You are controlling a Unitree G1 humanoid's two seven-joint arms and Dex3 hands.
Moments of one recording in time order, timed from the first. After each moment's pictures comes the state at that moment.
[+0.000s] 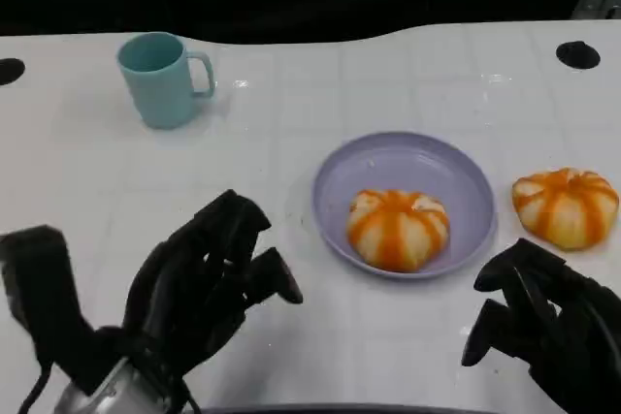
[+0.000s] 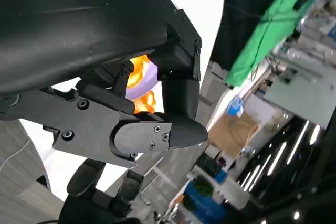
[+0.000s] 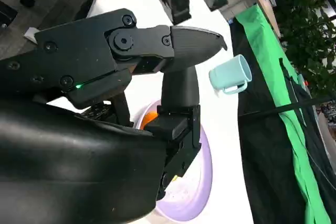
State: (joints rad) left arm 0.04 -0.11 0.11 -0.28 -0.63 0.59 -0.23; right arm 0.24 -0.04 -0.03 -0.49 0.44 0.52 0.17
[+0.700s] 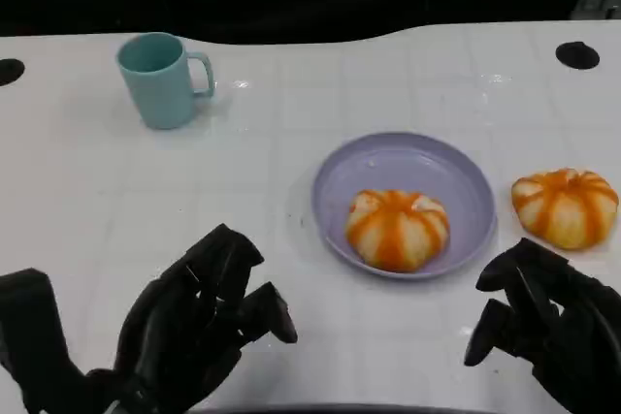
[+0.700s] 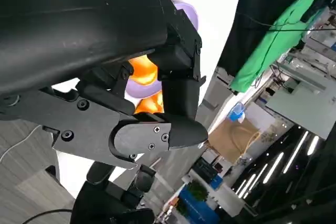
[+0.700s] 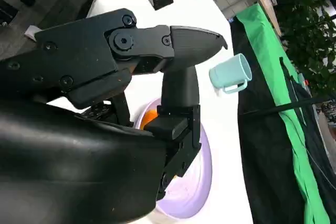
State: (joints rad) left arm 0.15 -0.11 0.09 -0.36 -0.65 0.59 -0.21; right arm 0.25 -0.05 -0.04 -0.49 0.44 0.53 0.17
